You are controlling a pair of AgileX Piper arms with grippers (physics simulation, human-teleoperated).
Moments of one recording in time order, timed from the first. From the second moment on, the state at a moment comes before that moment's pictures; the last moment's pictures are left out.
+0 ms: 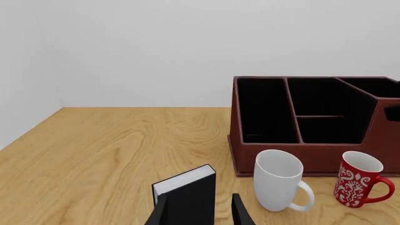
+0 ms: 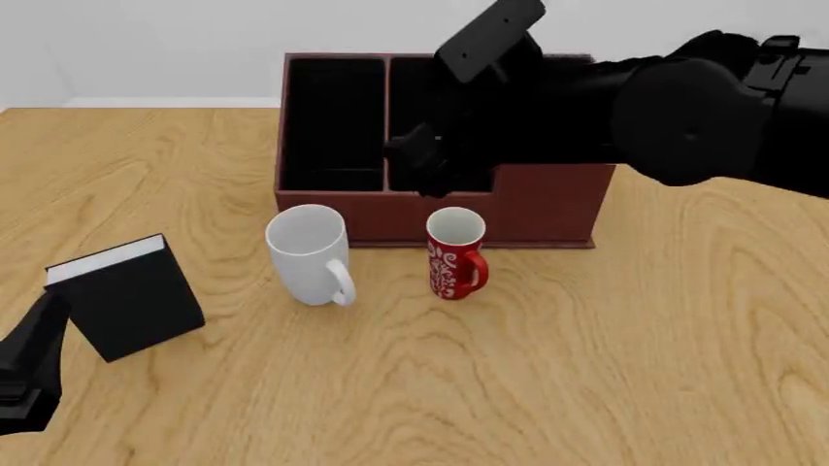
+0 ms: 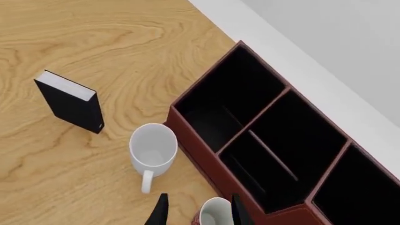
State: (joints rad) left arm 0.00 0.01 0.00 0.00 0.00; right arm 0.72 1.42 -1.14 0.26 -0.27
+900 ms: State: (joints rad) left arm 0.00 0.01 0.00 0.00 0.00; right arm 0.85 1.61 -1.16 0.17 -0.11
